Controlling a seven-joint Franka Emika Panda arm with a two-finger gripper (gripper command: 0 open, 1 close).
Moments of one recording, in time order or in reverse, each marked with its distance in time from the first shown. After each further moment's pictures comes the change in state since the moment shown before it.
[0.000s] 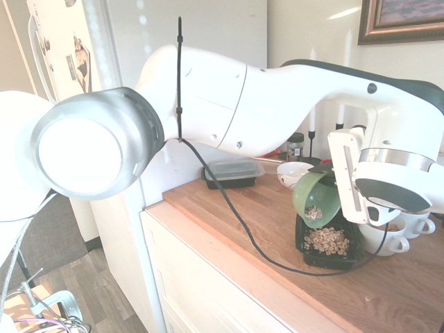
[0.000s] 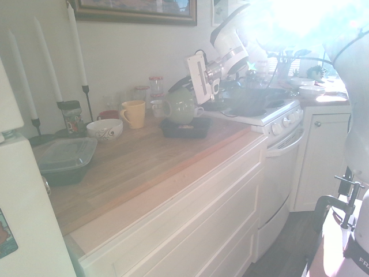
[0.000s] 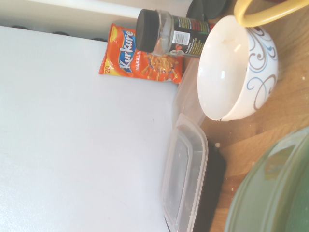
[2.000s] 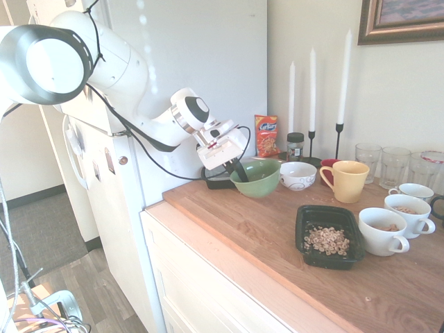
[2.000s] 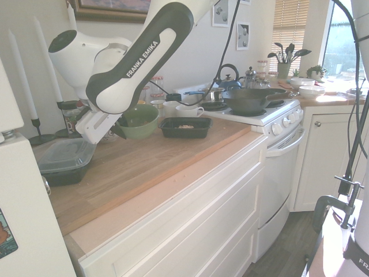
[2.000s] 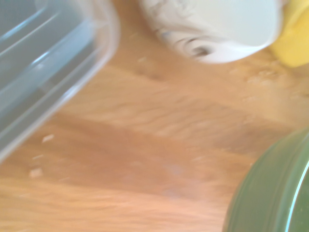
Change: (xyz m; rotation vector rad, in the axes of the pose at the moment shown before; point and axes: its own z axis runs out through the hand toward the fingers) arm -0.183 0.005 0.426 -1.206 1.221 -0.569
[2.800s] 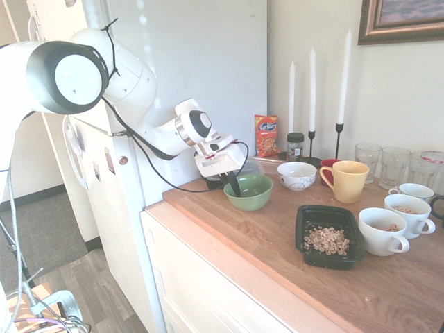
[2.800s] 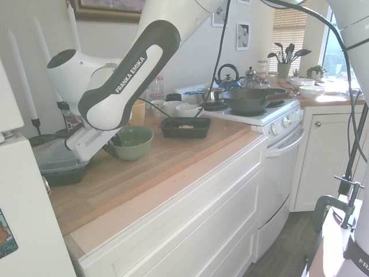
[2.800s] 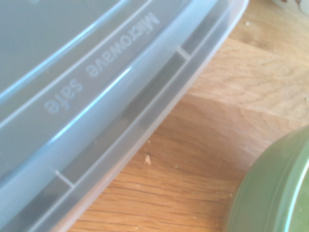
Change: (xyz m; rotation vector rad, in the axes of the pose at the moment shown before) arm -0.022 -0.023 0.026 0.049 -0.116 0.026
